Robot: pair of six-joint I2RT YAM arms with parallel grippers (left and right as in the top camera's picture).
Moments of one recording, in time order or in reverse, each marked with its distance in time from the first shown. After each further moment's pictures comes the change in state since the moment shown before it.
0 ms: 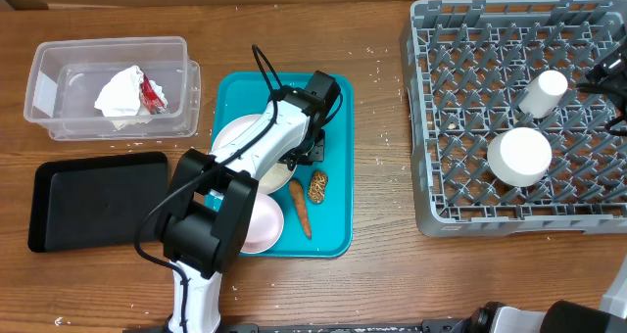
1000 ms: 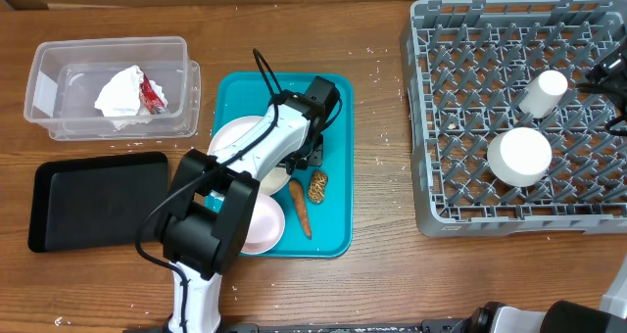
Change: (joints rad) left arm -0.001 -0.002 -0.037 0.011 -0.021 0.001; right arm 0.000 0.000 0.000 0.000 0.000 0.001
